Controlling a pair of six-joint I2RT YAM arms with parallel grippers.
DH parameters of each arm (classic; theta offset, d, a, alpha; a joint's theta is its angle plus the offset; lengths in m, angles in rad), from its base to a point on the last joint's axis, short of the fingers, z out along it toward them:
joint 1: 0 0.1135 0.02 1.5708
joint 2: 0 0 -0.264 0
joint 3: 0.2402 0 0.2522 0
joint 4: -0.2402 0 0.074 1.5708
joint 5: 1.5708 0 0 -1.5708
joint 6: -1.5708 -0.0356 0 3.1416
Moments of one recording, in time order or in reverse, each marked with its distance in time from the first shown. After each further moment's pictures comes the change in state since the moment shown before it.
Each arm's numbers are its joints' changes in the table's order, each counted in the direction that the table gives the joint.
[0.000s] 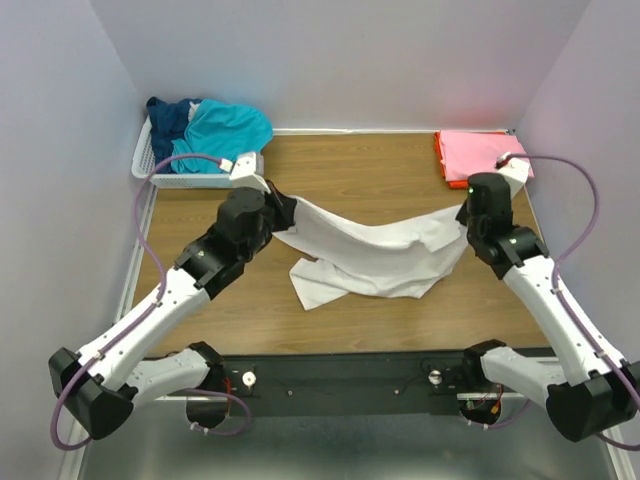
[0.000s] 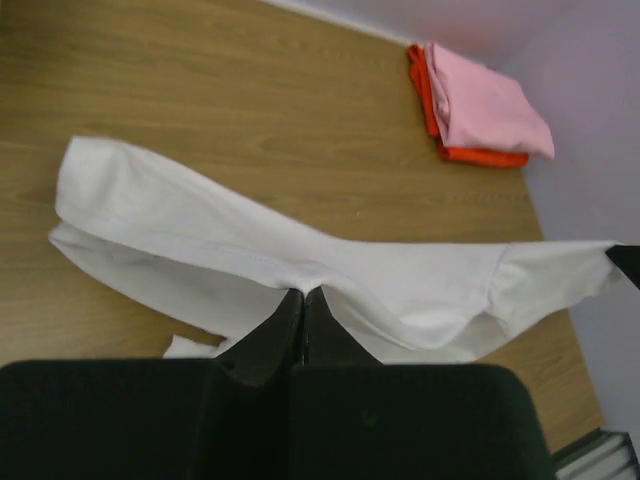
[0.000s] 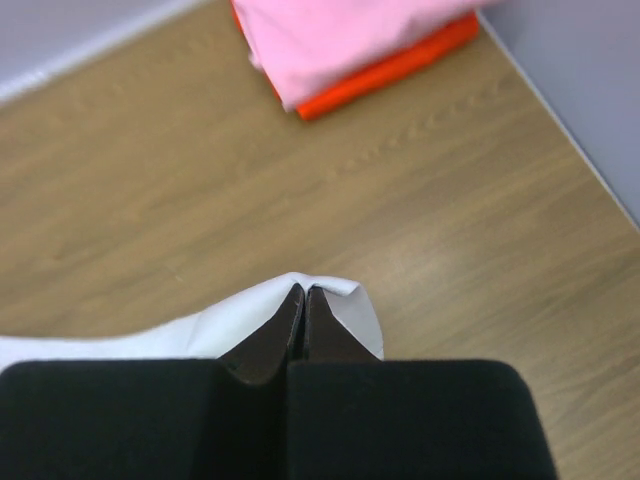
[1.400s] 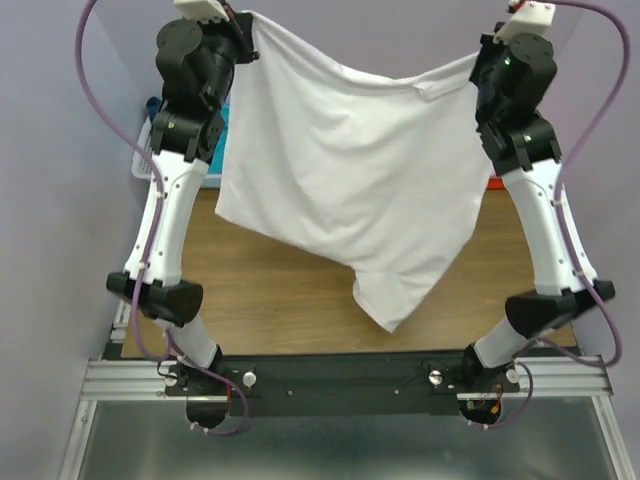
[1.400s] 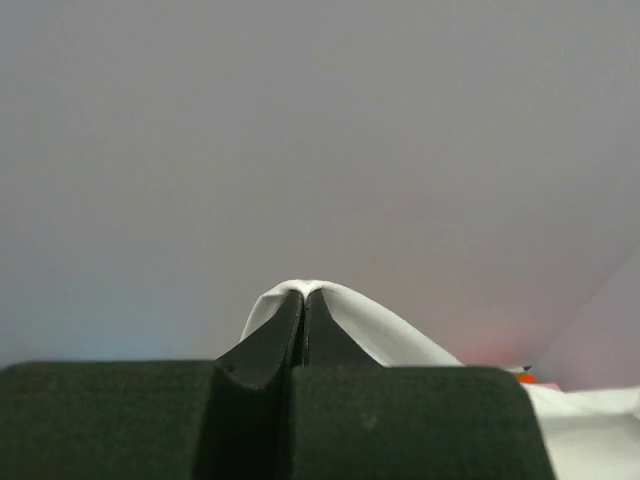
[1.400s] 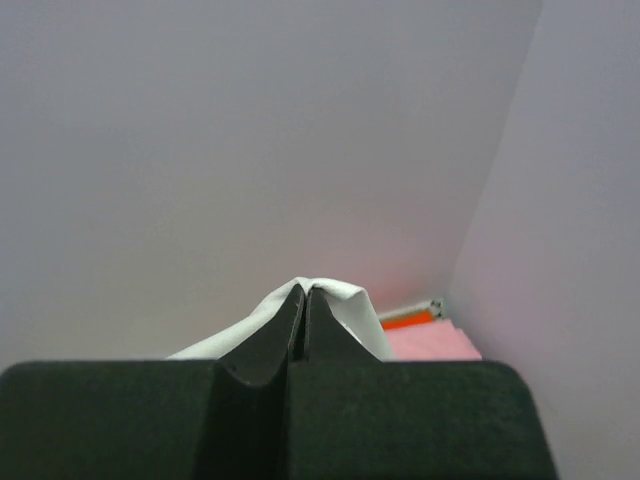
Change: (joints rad) left arm 0.389 -0.614 1.198 -0.012 0.179 -0.411; right arm -0.003 -0.505 1.041 0.187 -0.045 0.526
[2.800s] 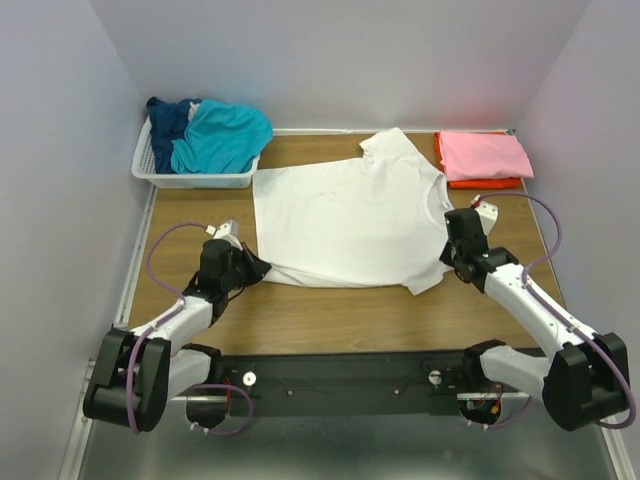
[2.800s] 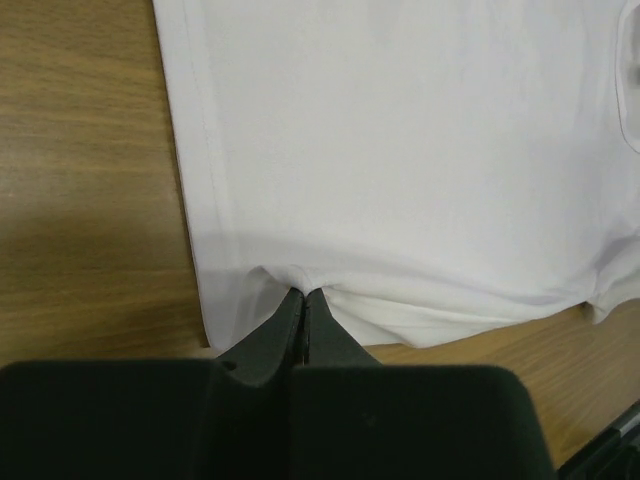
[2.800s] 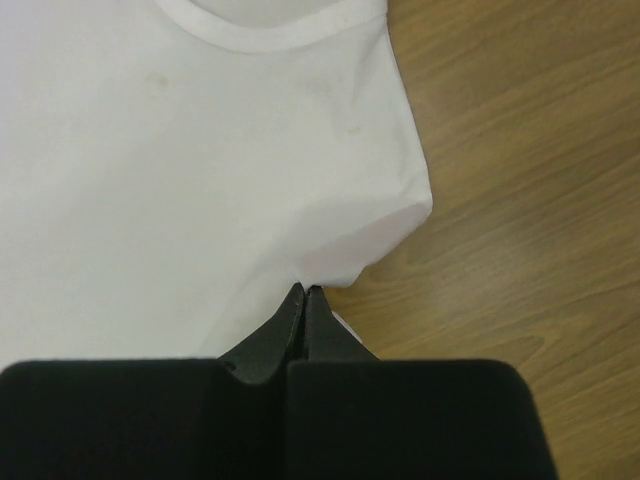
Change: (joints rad) left arm 0.089 0.523 -1.897 0.539 0.371 0.399; right arm -0.015 0.455 -1.332 -0.116 -0.102 -0.610
